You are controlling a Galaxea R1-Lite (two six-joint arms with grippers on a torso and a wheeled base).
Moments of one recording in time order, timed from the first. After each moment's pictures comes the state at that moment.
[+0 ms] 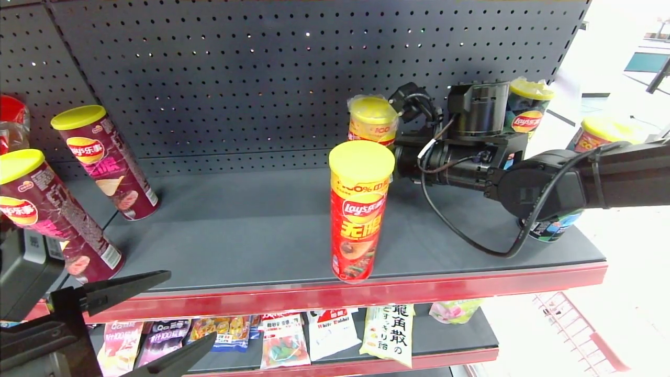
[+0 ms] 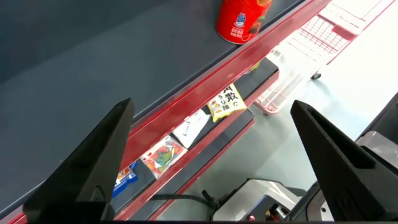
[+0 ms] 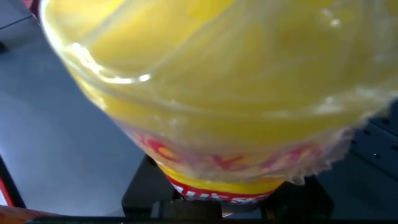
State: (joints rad) left arm -0.55 0.98 -0.38 -0.28 -0.16 0.03; right arm 0.54 1.97 -1.37 -0.42 0.25 -0.16
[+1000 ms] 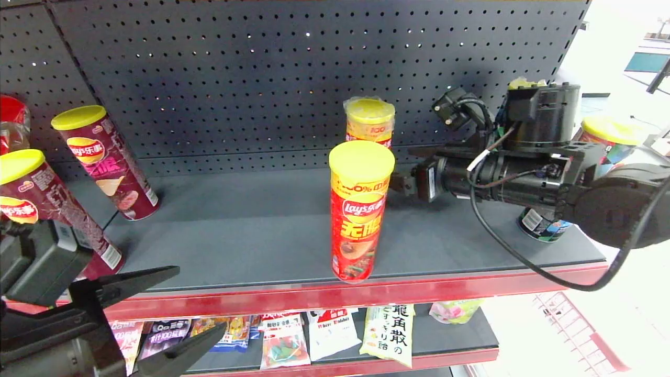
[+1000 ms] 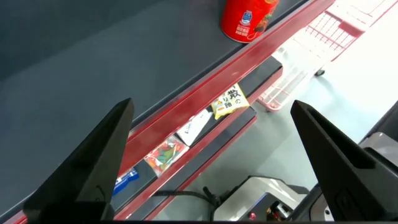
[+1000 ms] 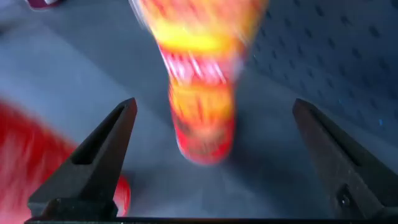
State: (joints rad) left arm -0.55 1.04 -0.41 -0.29 -0.14 0.03; right arm 0.49 1.77 -1.11 -0.44 0.22 -0.16
